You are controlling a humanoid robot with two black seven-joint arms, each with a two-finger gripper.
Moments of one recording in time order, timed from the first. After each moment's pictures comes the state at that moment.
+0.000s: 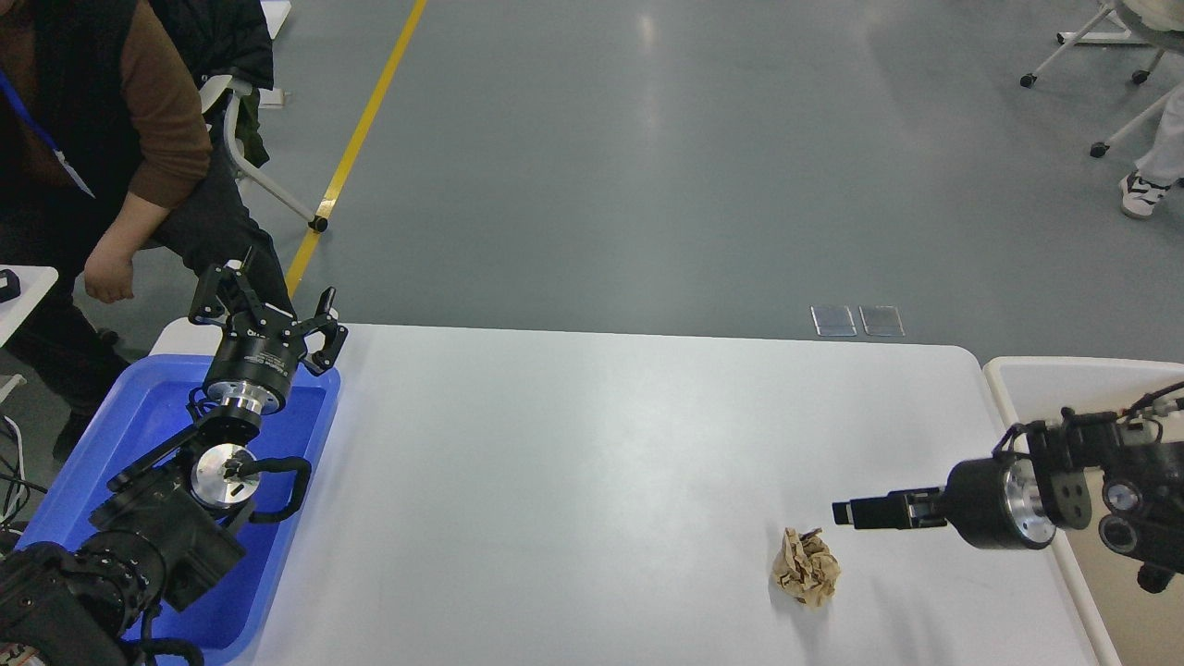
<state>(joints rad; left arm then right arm) -0.71 0.21 -0.76 -0.21 -0.11 -0.63 -0.56 1.06 -0.88 -0.23 1.38 -1.22 0.20 0.19</state>
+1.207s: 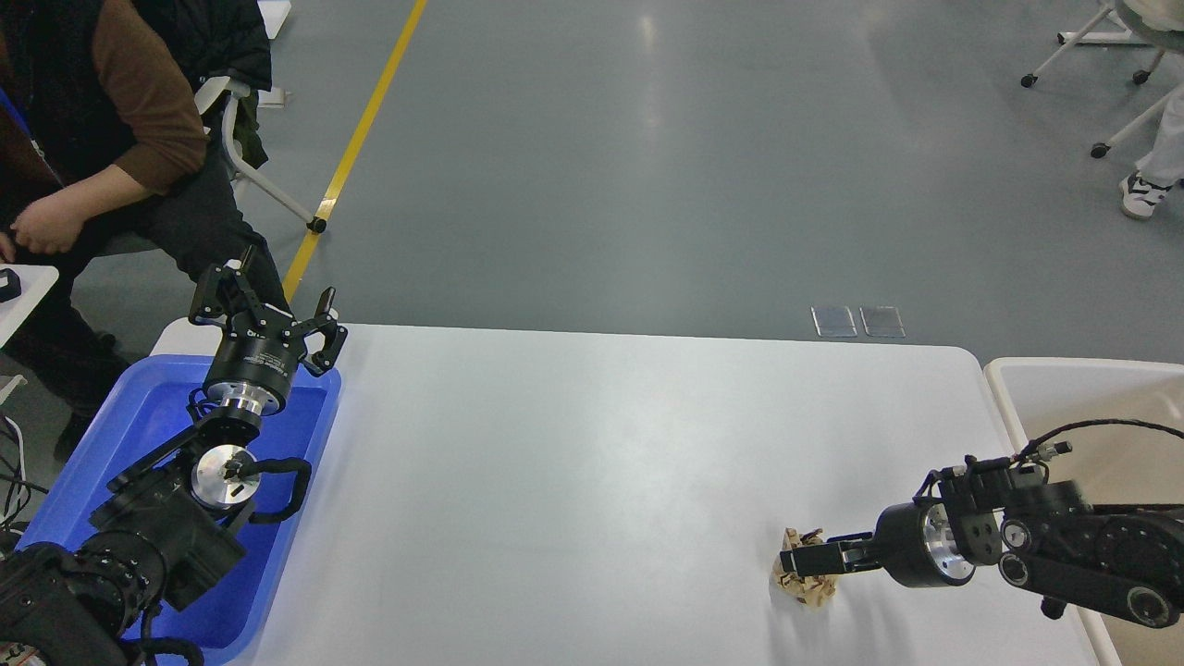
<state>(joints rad) -0.71 0.21 -0.76 -0.21 -0.11 -0.63 -0.56 0.93 -0.63 -0.23 1.17 -1.26 0.18 0.19</state>
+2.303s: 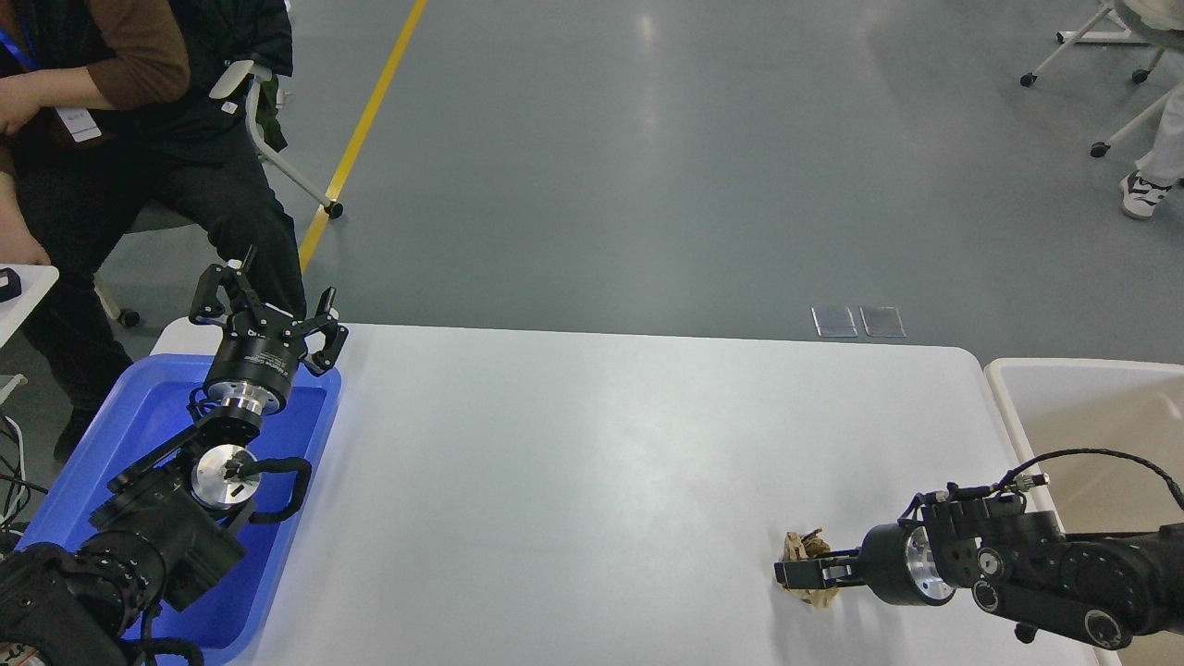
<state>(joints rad) -0.71 0.21 -0.76 -0.21 -0.11 -0.63 -0.56 0.86 -0.55 -0.24 1.07 -1.26 0.10 0.19</state>
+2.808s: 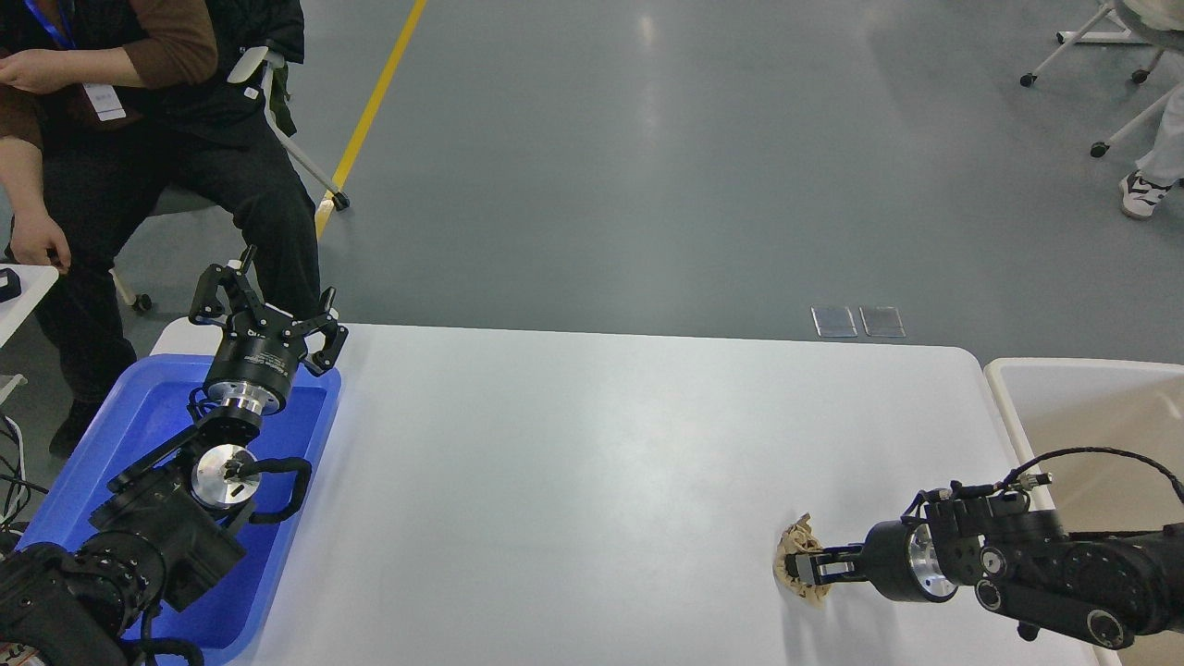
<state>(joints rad) -0.71 0.21 -0.76 -0.21 -0.11 -0.63 -0.56 0.85 -0.55 -0.23 1.06 -1.28 0.09 0.20</state>
